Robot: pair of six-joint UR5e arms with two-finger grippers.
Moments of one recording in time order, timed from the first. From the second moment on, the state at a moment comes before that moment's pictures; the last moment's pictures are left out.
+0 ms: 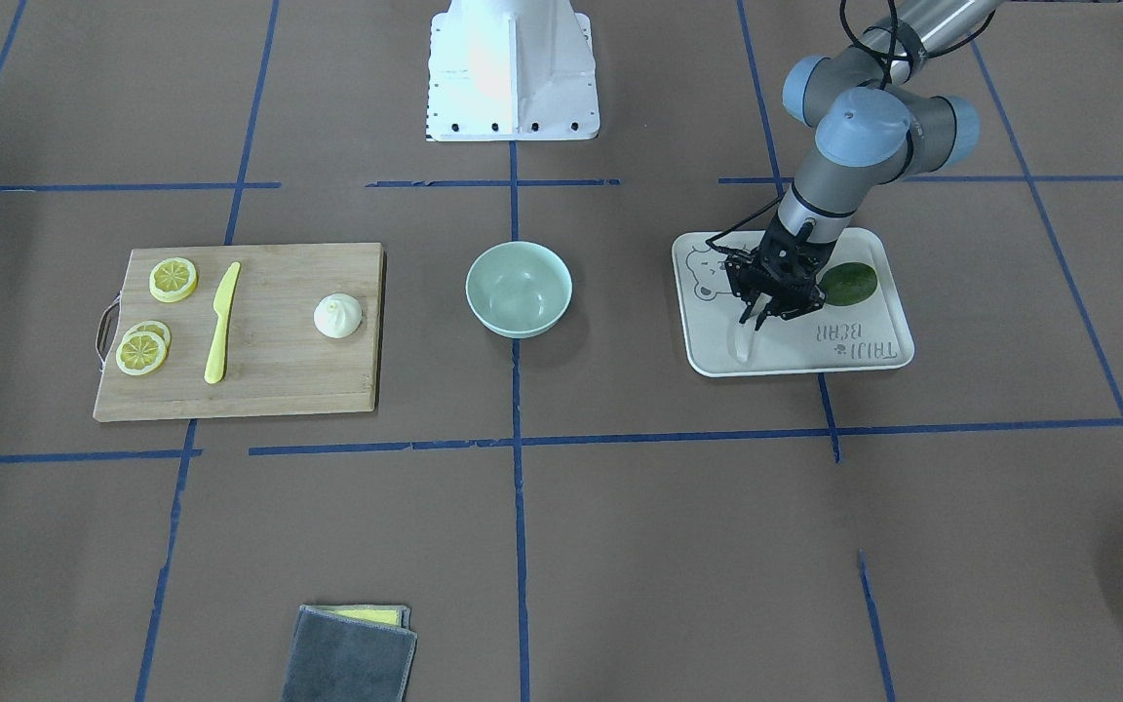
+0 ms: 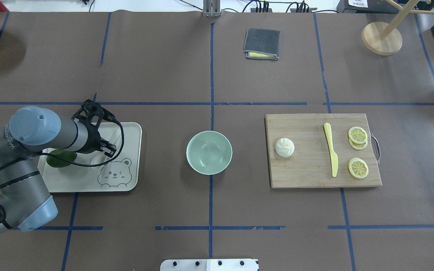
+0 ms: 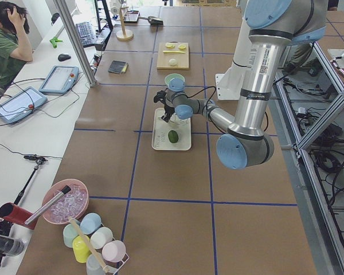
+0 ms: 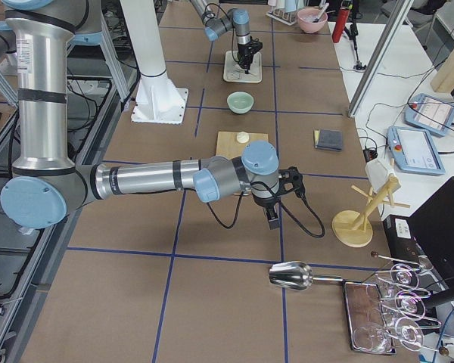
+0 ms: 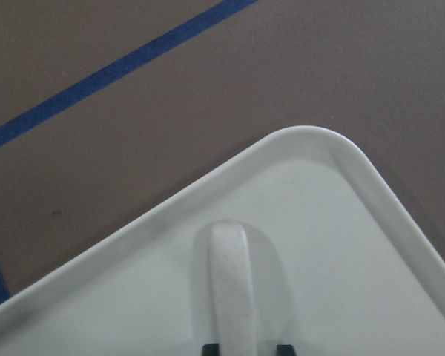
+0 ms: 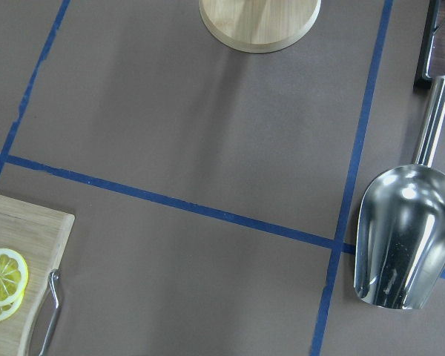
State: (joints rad) left arm -0.61 -1.79 -1.72 -2.10 -1.85 -0.63; right arm 1.49 -1.62 1.75 -1.31 2.38 0.08
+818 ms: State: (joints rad) left arm -0.63 -2.11 -1.76 -1.84 -1.84 -1.11; right arm 1.49 -1.62 1.75 -1.31 2.38 0.08
